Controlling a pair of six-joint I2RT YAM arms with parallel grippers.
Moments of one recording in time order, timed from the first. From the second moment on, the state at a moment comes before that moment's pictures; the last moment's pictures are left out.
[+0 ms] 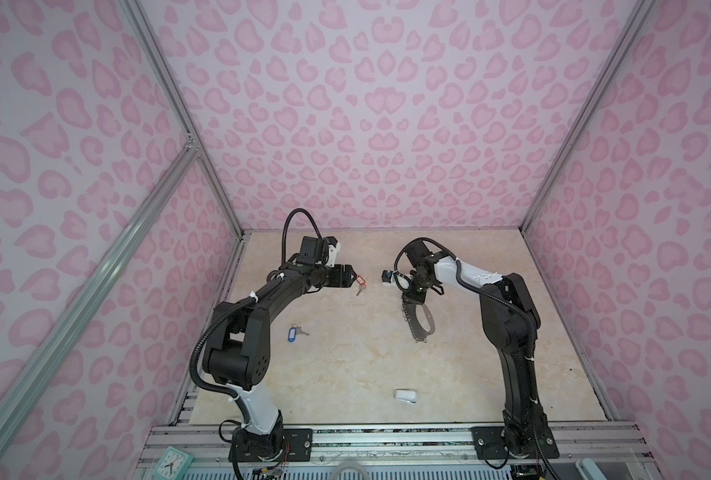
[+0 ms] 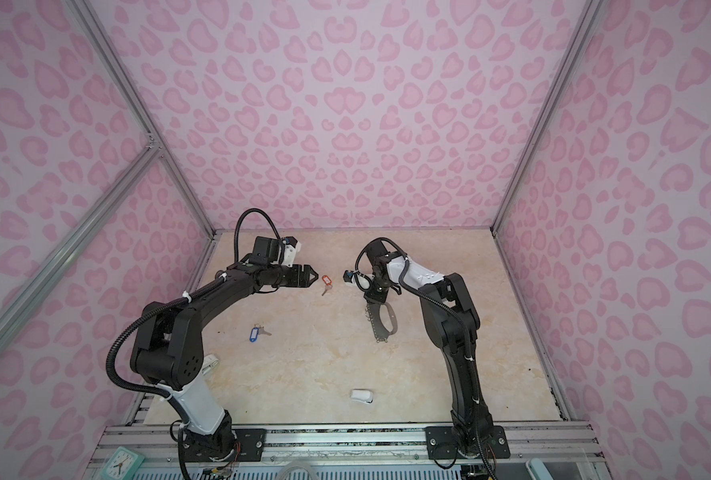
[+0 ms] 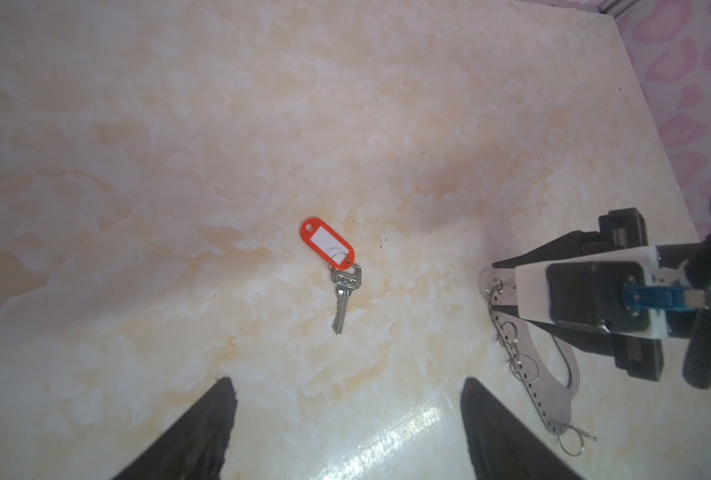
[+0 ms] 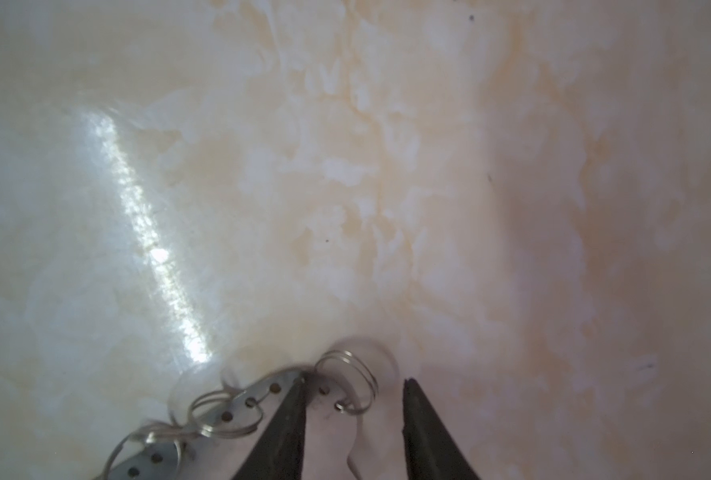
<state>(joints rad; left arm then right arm) -0.27 1.78 1.27 -0.35 0.35 -0.18 0.45 2.19 1.66 -0.77 -0.16 -0.81</state>
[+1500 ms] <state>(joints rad) -0.29 1.77 1.21 -0.31 0.42 -0.18 0.46 2.01 1.45 -0.75 -0.19 -0.79</state>
